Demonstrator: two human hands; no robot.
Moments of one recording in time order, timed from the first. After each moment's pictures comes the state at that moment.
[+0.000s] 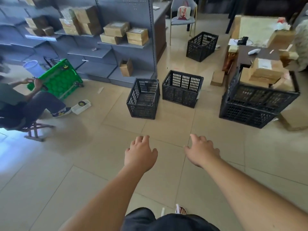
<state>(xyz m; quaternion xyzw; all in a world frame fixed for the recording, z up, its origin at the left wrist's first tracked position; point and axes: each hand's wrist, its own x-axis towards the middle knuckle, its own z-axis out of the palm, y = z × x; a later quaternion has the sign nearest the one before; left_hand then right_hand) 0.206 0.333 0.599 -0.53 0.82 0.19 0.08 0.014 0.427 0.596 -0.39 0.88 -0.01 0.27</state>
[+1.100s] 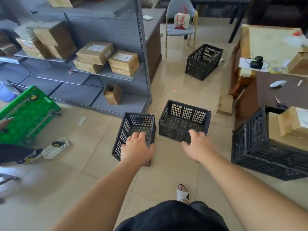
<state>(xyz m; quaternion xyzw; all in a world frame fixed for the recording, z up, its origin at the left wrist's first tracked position) -0.137 -0.238 0.579 -0.52 0.83 0.19 0.08 -0.331 -0.126 0.579 -0.38 0.89 -0.03 0.25</state>
